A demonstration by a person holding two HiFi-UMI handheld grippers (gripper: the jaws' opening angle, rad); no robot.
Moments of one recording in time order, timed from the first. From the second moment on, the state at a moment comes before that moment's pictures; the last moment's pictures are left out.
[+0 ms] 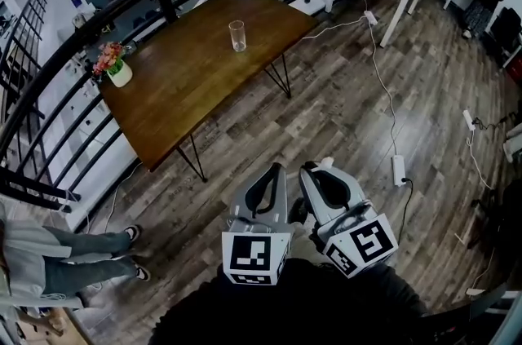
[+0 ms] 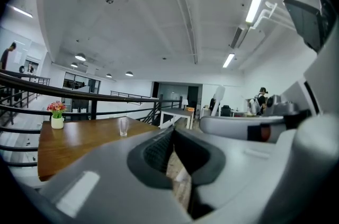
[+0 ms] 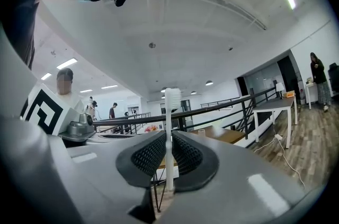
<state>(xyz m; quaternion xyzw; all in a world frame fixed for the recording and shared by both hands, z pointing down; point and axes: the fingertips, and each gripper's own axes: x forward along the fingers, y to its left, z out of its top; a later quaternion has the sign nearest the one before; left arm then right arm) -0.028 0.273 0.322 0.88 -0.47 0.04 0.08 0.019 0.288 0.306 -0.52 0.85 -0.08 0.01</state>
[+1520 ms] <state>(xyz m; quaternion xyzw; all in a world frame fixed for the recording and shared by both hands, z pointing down) 0.044 0.039 0.343 0.84 -0.54 0.08 0.08 0.099 0.045 0.323 -0.45 0.89 -0.09 0.03</state>
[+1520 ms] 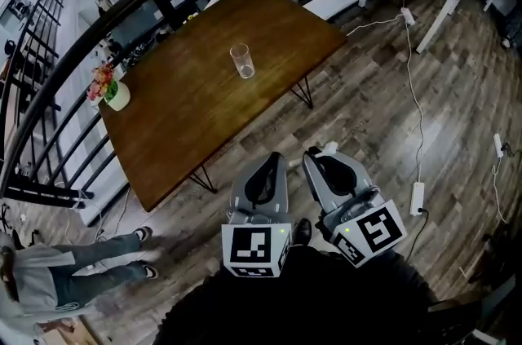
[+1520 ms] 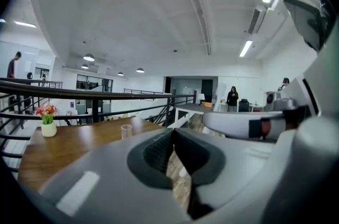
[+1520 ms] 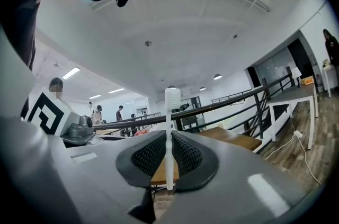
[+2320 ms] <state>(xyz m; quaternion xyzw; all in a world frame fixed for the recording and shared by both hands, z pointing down) -0.019 -0.167 0.331 0.83 -0.55 0.05 0.09 0.035 -0.156 0.316 -0.45 0.89 -0.09 0.00</state>
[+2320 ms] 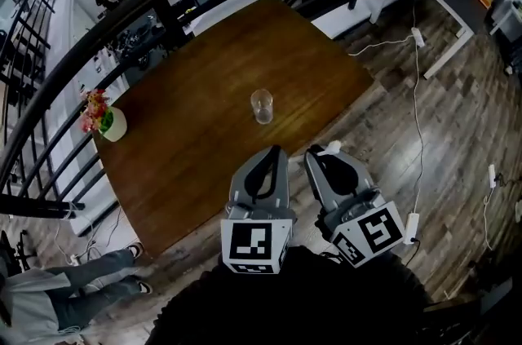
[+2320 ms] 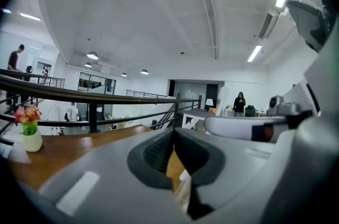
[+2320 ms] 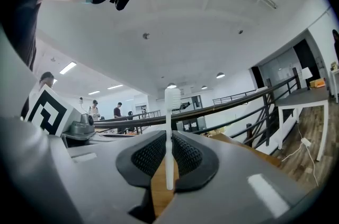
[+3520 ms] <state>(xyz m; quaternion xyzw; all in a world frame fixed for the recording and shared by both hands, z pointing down) -0.077 -0.324 0.316 0.80 -0.59 0.03 0.09 -0.026 -0.314 0.301 -0.38 0.92 -0.06 -0.01</state>
